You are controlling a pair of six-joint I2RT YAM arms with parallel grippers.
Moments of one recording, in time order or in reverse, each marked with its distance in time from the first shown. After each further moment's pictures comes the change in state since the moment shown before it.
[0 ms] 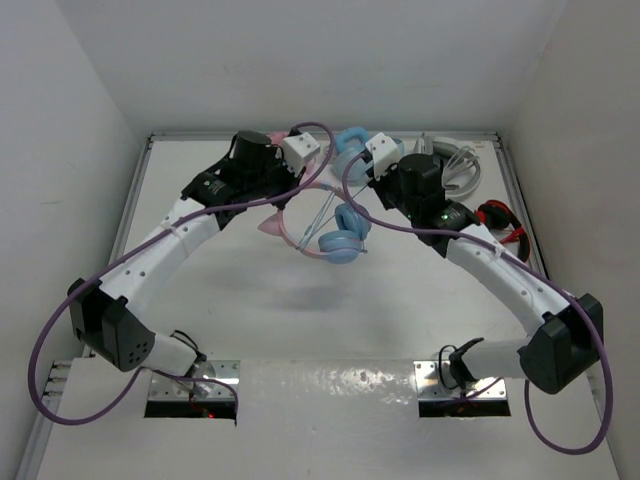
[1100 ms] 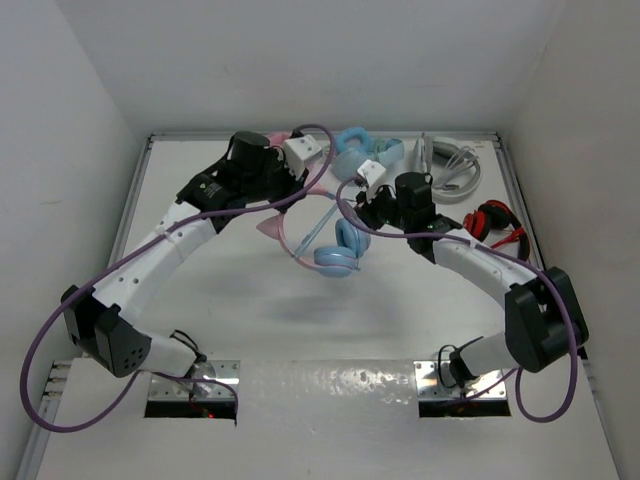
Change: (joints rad) left arm -0.020 -0.034 0.010 -0.019 0.088 -0.012; right arm -0.076 0.122 -0.212 0.296 -0.446 0.066
